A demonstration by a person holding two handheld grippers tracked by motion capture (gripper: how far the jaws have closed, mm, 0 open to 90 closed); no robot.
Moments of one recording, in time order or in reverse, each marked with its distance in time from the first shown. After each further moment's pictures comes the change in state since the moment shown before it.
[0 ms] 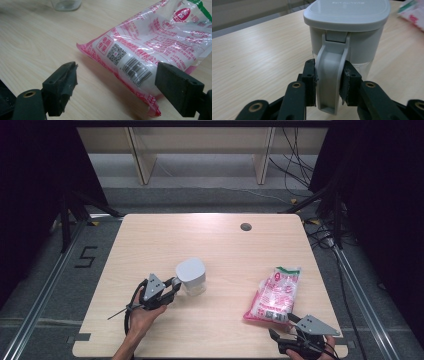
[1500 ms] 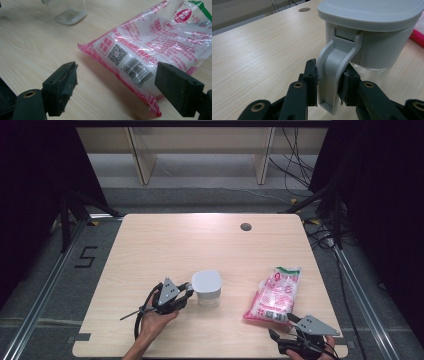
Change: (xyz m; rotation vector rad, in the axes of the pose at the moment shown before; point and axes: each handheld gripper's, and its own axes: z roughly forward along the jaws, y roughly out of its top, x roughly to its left) left arm -0.030 0.005 0.013 0.013 -0.076 0.052; right arm -0.001 0.000 0.000 -0.001 0.011 -0.016
